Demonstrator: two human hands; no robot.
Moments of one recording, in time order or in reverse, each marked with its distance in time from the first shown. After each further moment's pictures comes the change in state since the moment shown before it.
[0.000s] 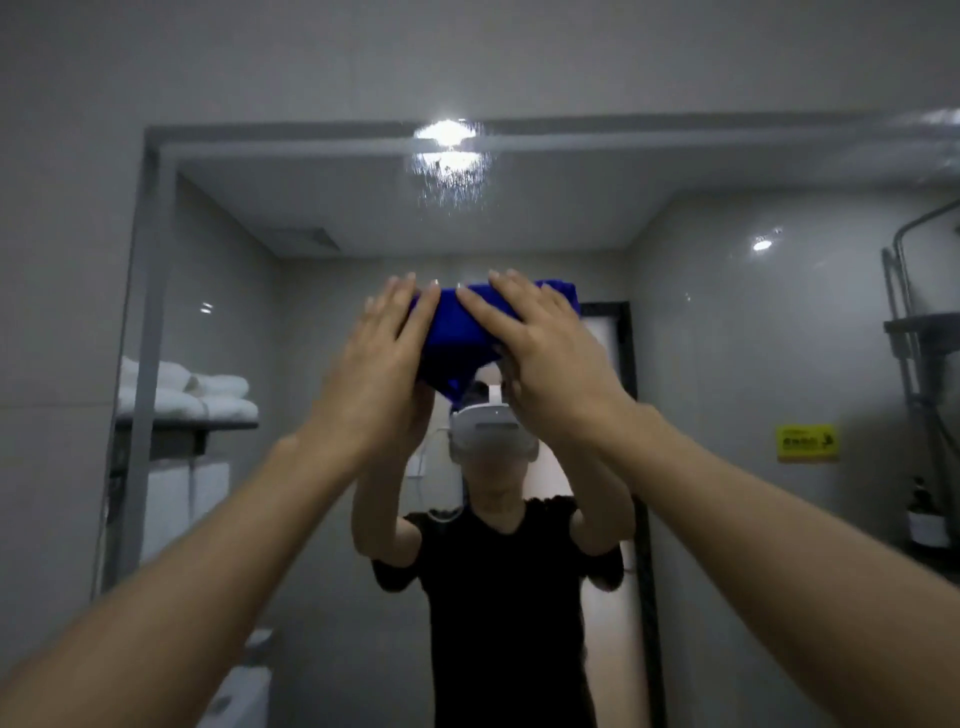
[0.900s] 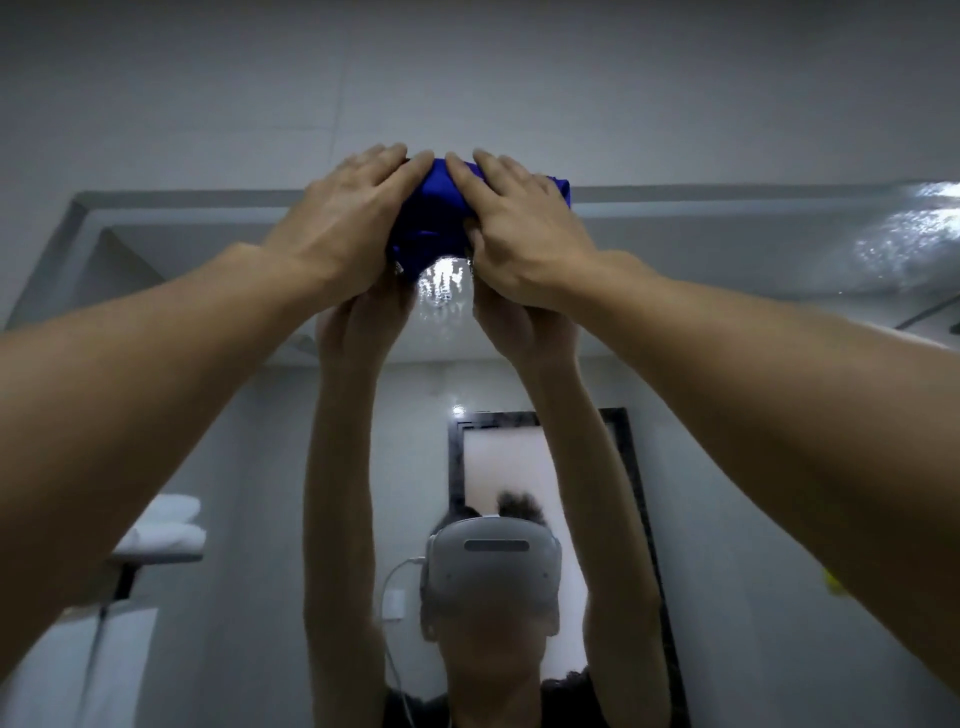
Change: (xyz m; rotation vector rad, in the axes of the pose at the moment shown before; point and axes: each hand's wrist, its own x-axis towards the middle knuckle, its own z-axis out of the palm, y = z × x) left_hand 0.172 -0.045 -0.038 0.294 0.182 0.134; right_hand 0.170 0.054 -0.021 -0.179 0.065 0.018
